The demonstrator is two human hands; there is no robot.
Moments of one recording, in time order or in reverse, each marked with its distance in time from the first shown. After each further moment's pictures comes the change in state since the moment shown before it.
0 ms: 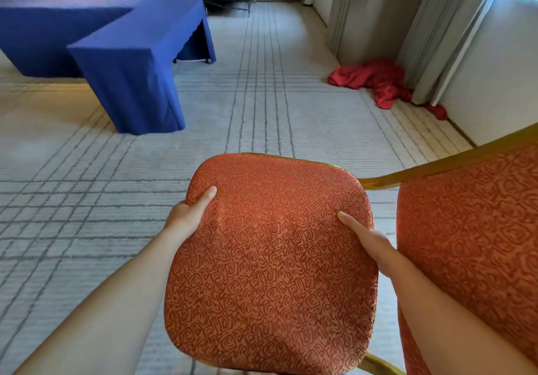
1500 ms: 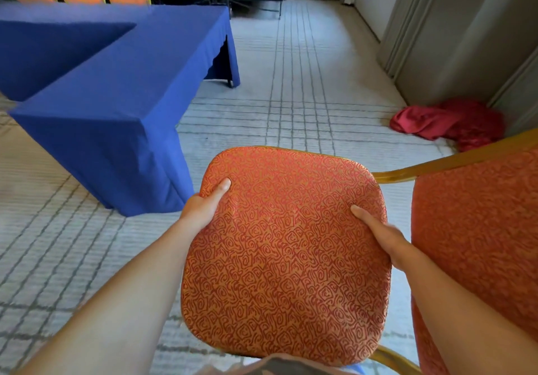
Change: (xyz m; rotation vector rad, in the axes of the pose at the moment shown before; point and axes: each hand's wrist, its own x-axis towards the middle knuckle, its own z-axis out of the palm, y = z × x) left_hand 0.905 0.459 -0.030 0.004 0.008 -0.009; right_hand 0.722 -0.661 0.317 -0.014 -0.069 0.017
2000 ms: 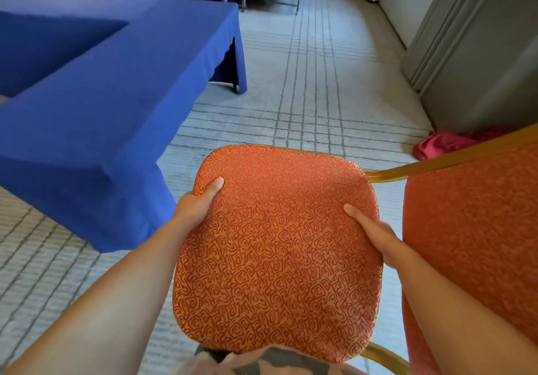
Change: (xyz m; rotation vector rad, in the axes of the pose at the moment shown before) left_hand 0.273 0.166 0.035 -0.081 0.032 -0.071; right_hand 0.268 -0.227 0.035 -0.047 -0.016 0.007
